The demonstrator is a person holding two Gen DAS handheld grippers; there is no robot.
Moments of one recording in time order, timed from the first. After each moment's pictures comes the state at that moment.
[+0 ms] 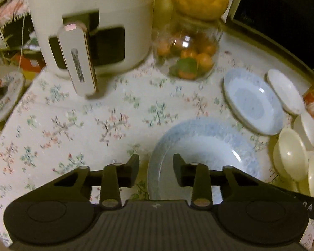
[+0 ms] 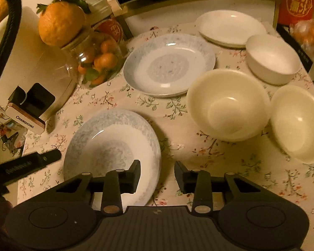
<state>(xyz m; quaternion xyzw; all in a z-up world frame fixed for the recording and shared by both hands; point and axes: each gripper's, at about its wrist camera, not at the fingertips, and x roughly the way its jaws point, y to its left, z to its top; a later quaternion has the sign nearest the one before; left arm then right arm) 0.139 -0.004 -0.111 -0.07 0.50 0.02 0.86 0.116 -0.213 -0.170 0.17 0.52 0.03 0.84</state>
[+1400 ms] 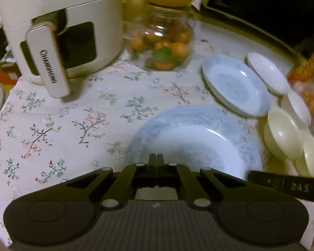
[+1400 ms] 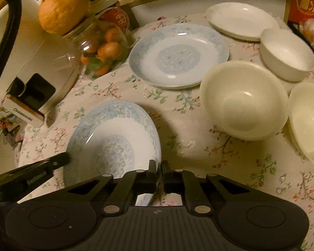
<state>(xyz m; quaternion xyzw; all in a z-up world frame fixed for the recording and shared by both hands) 0.133 -0.017 -0.127 -0.01 0.49 -0.05 0.87 0.127 -0.201 -0.186 0.17 0.53 0.05 0.83</state>
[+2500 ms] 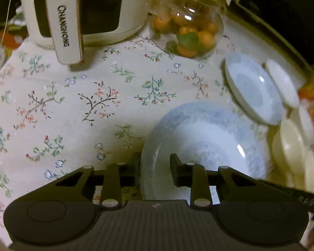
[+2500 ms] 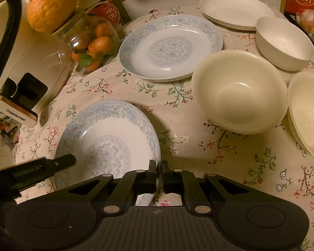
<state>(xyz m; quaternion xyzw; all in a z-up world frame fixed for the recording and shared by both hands) 0.150 0.001 -0.164 -0.10 0.52 -0.02 0.85 0.131 -0.203 -0.197 0.18 0.54 0.04 0.82</state>
